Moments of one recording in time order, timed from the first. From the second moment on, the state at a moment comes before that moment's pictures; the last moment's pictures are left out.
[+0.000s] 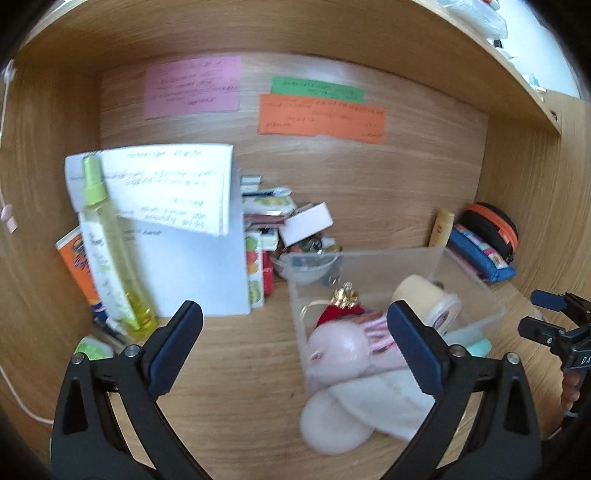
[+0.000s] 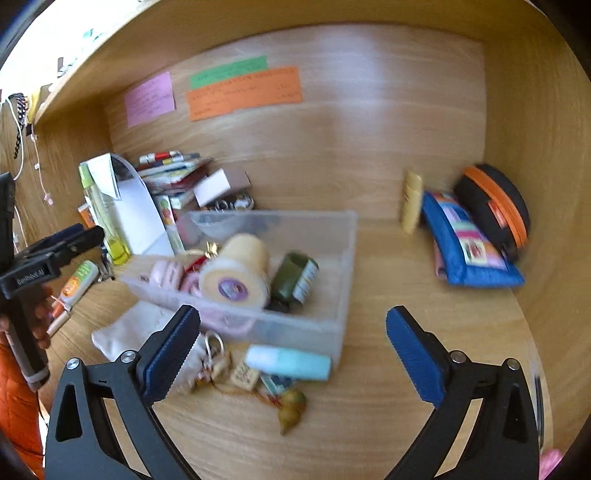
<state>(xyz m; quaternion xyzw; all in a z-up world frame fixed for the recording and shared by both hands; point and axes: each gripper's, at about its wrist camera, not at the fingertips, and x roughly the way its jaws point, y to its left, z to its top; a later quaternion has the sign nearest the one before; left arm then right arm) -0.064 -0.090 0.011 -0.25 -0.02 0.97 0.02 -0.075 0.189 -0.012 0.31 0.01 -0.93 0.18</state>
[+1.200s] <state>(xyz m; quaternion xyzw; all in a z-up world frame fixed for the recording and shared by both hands) -0.070 -0.064 -0.079 -0.41 0.06 0.91 0.10 -0.081 0.179 -0.093 0.44 0.08 -0.88 0.19</state>
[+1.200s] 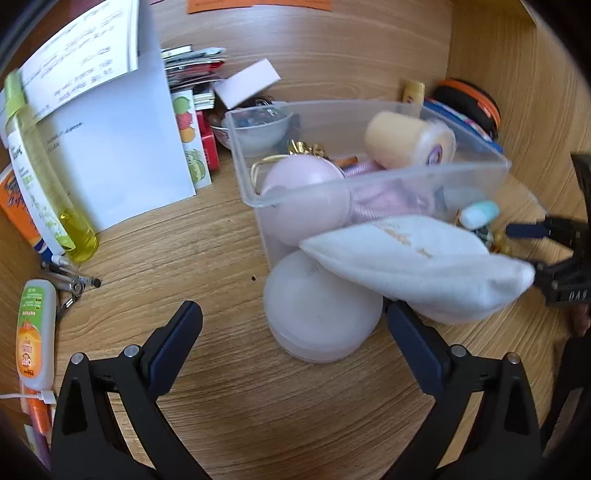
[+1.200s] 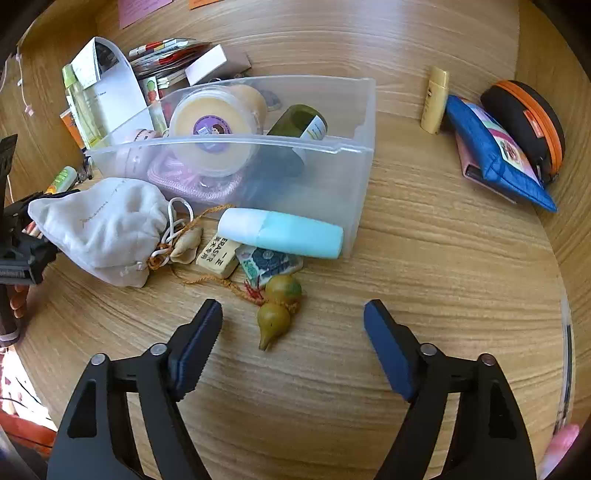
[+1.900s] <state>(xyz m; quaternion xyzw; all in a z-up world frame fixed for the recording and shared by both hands) -0.093 -0.056 -0.090 -0.44 0.06 0.89 0.11 -0.079 0.173 -0.088 0.42 0.11 -0.87 0.21</state>
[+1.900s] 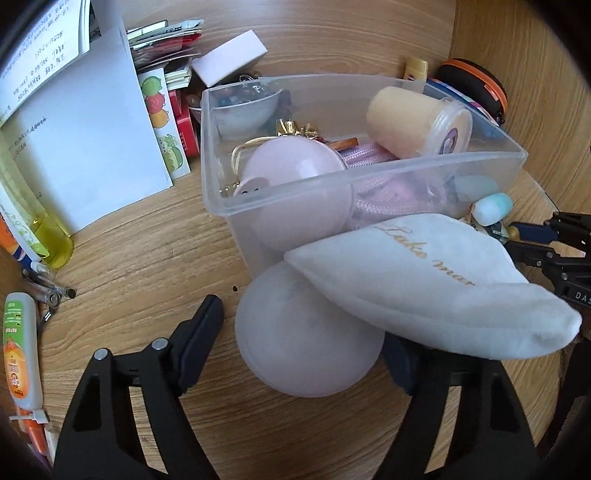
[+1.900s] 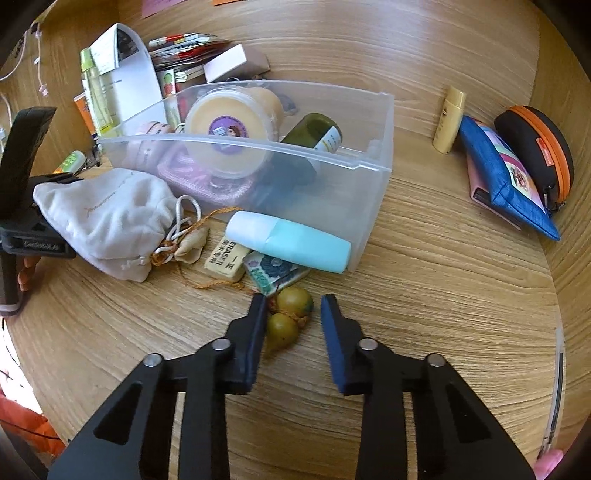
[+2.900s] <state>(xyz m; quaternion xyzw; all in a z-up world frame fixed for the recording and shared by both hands) -0.043 -0.076 -0.060 -0.37 0.01 0.93 0.05 -0.048 0.192 -0.045 0.35 0.06 -0.91 0.24</state>
